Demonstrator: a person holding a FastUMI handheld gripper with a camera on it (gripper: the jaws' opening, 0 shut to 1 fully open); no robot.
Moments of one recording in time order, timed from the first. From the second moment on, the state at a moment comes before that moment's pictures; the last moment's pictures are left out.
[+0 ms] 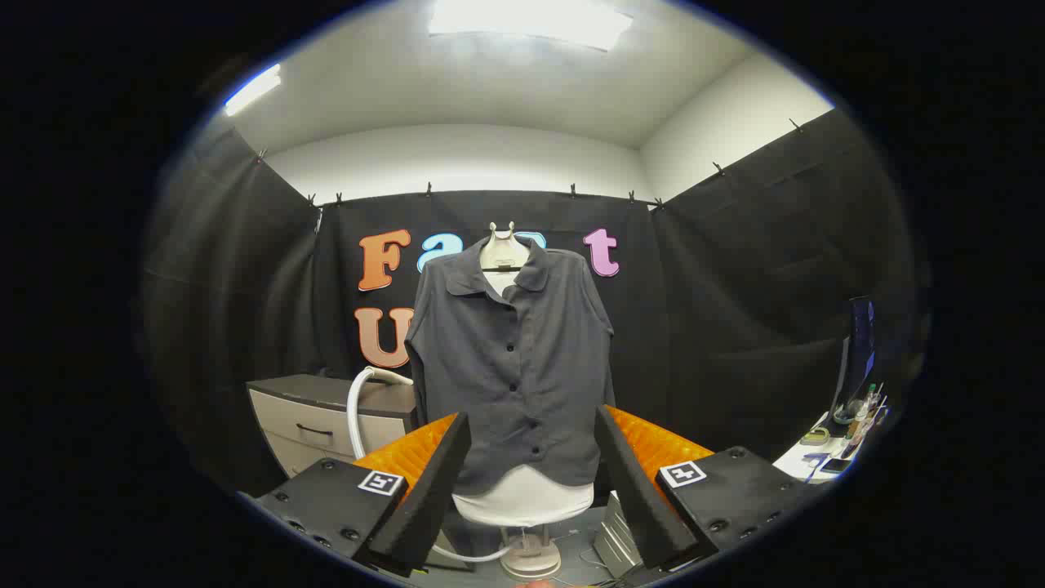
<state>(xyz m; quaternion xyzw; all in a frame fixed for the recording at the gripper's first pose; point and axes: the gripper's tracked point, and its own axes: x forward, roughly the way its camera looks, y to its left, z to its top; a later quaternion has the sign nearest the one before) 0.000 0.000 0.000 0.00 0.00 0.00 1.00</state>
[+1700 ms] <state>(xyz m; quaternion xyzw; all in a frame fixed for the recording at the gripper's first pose) 0.046 0.033 -0.023 0.04 0.05 0.00 1.00</state>
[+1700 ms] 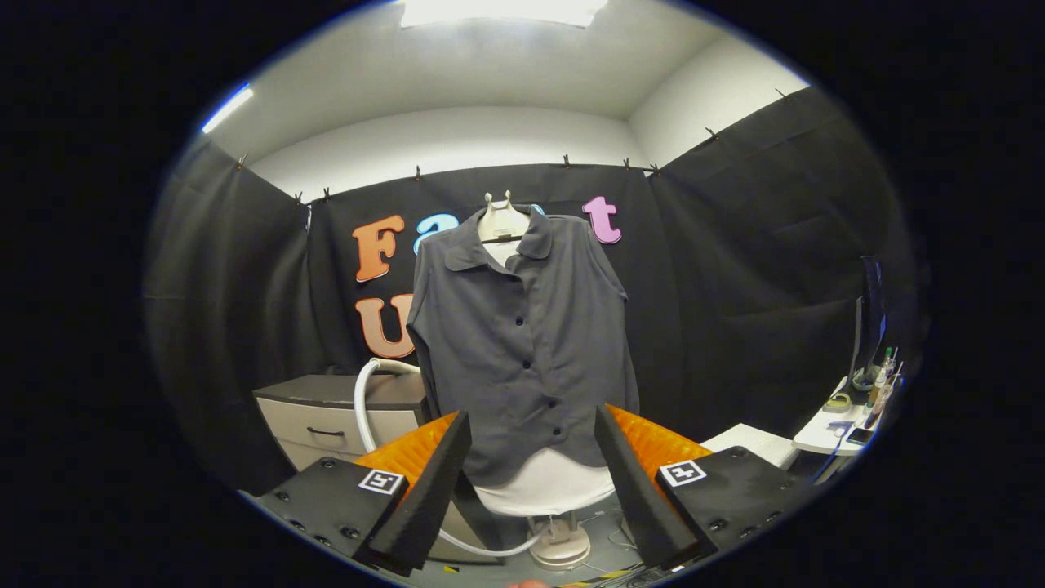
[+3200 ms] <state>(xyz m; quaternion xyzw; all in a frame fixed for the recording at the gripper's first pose) 0.553 0.486 -0.123 -0.02 0.34 0.18 0.92</state>
